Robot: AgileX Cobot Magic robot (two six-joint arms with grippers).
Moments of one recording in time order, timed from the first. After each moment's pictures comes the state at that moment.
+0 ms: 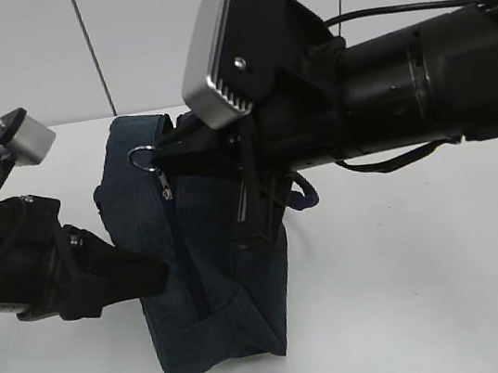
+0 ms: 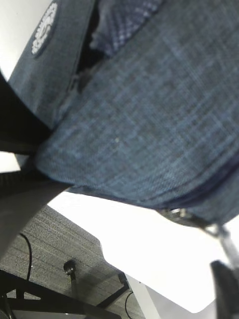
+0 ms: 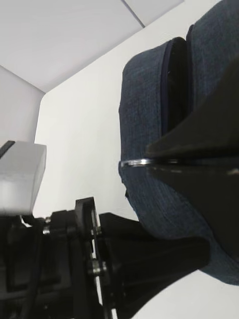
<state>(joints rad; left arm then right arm) -0.38 1.32 -0.66 -1.13 0.70 1.05 0.61 1.48 -0.94 1.75 0.48 -2.36</state>
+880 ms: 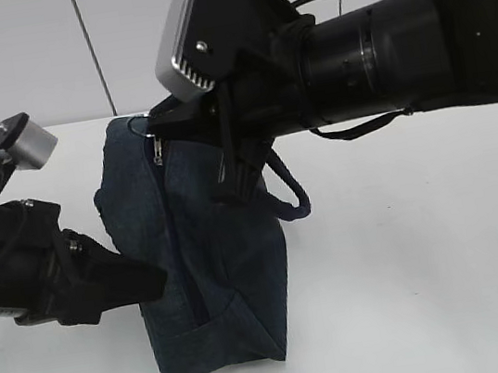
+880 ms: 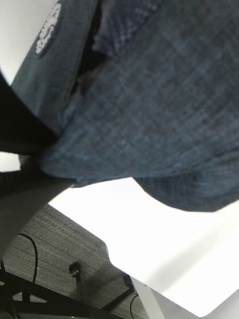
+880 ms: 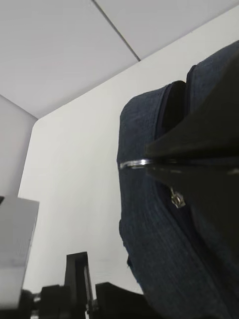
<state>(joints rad) -0.38 1.32 -0.66 -1.10 0.71 1.03 0.59 1.56 -1.04 1.76 0.40 -2.42</state>
